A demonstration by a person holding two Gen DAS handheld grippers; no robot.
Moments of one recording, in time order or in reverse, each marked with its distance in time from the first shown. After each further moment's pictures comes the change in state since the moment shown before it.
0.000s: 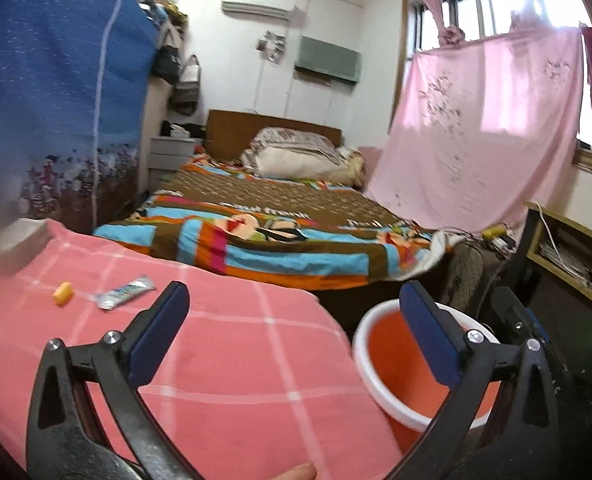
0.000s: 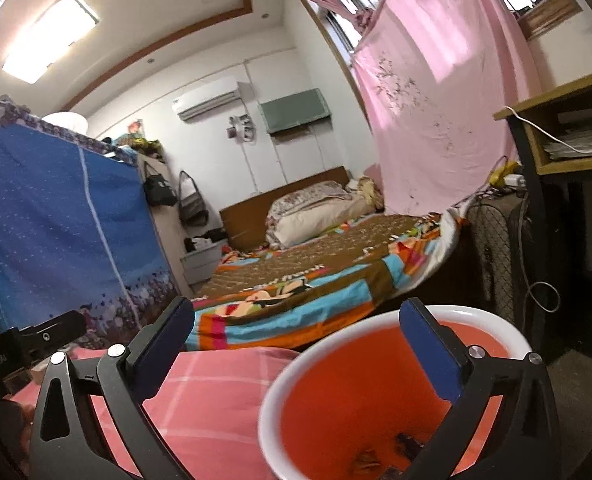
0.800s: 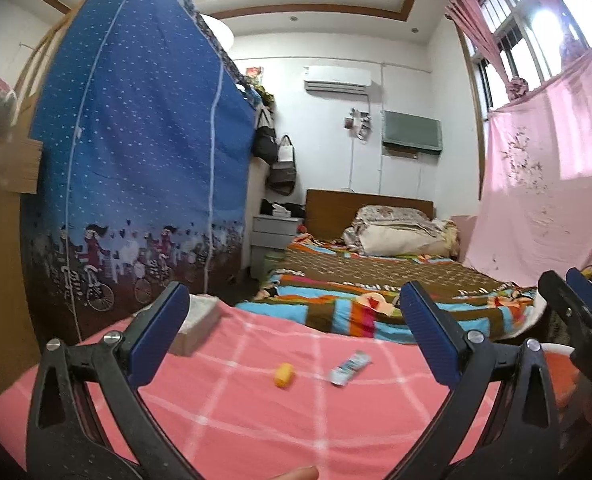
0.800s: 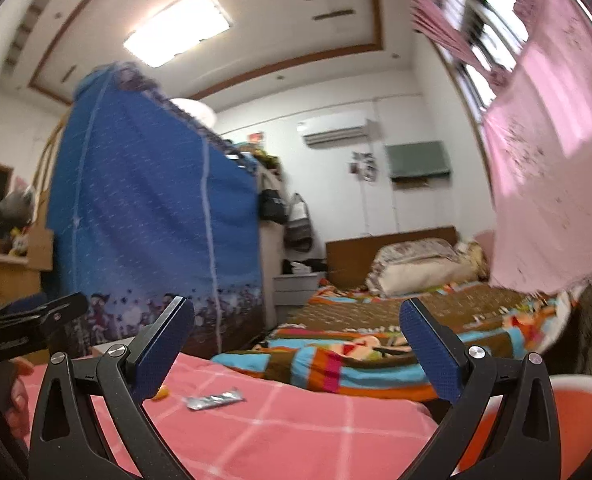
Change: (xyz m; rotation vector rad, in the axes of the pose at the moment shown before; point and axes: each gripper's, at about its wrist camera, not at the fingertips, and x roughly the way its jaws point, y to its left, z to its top) left arm -0.069 0.158 0.015 0.026 -0.308 0.329; right arm 0.012 0.173 -0.024 -0.271 -0.158 0.370
